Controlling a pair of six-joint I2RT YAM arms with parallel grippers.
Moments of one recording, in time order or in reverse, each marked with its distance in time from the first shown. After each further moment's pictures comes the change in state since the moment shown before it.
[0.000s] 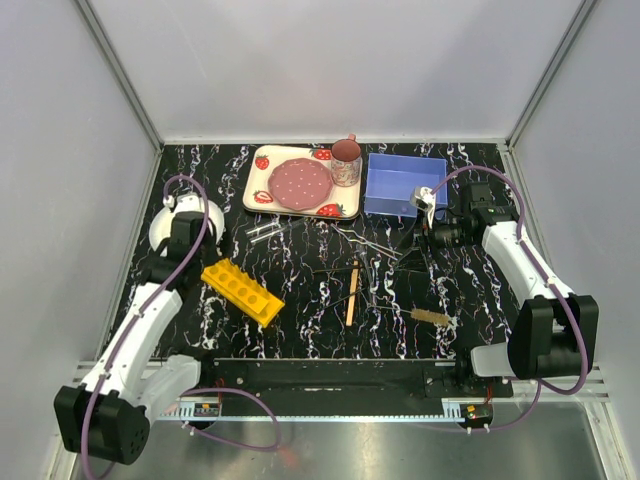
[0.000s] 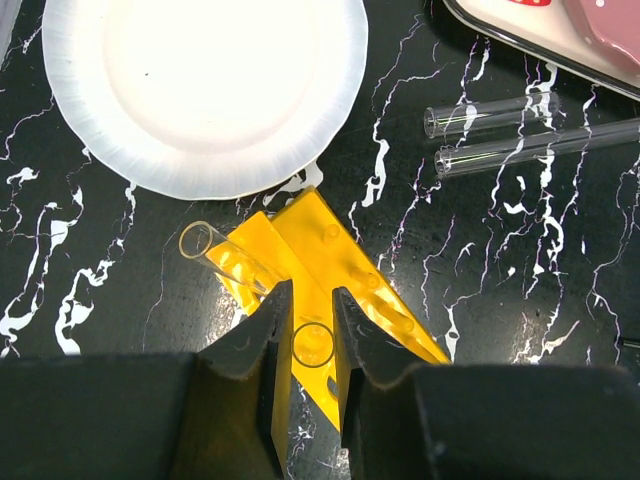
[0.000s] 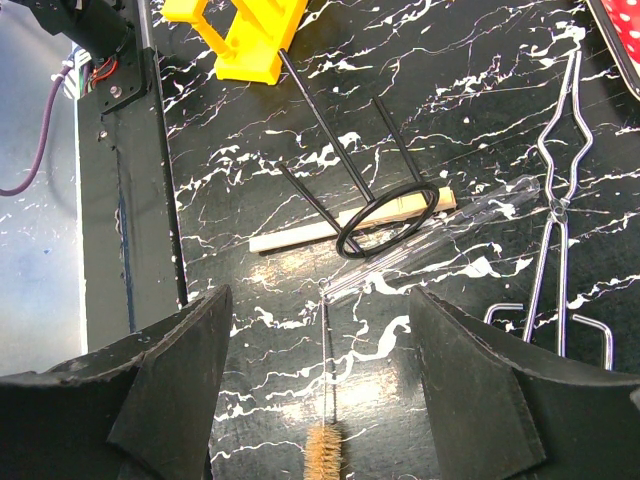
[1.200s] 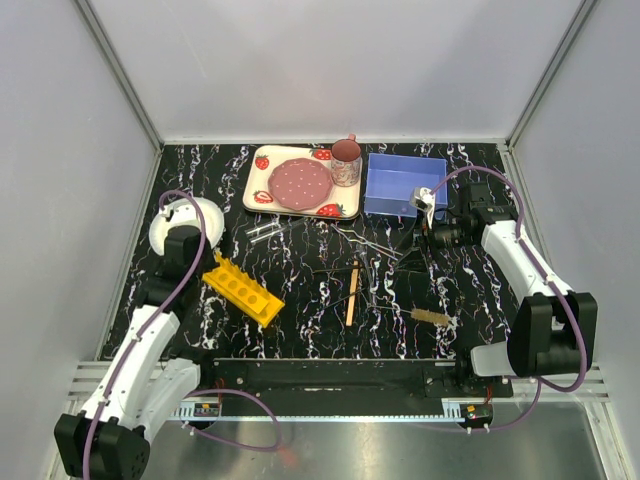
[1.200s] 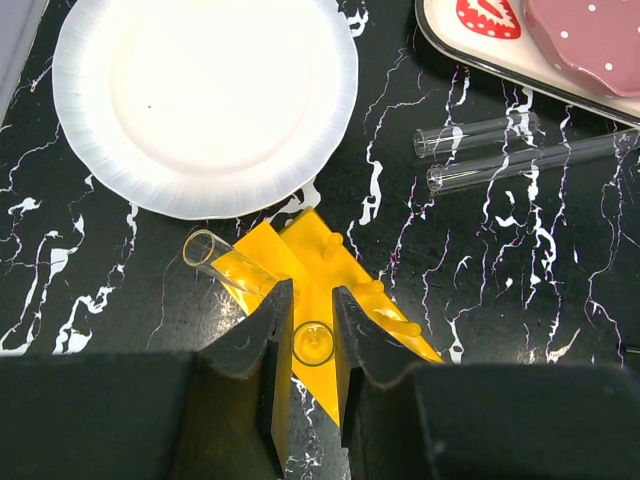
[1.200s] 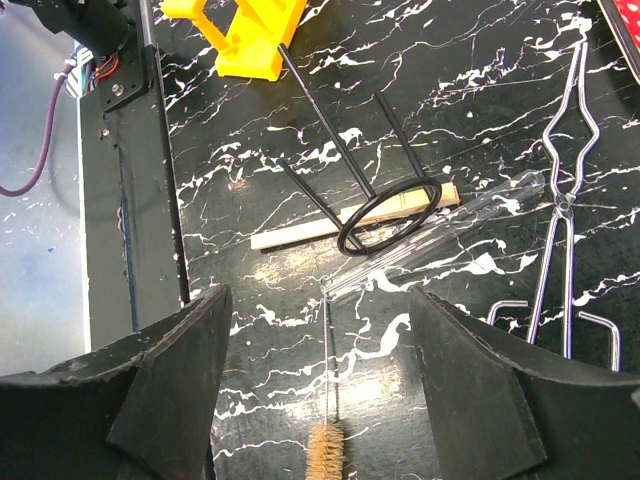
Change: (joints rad) left arm 0.017 -0.151 -0.130 0.117 0.019 0.054; right arm -0.001 0.011 0.000 -0.009 0.000 -0.005
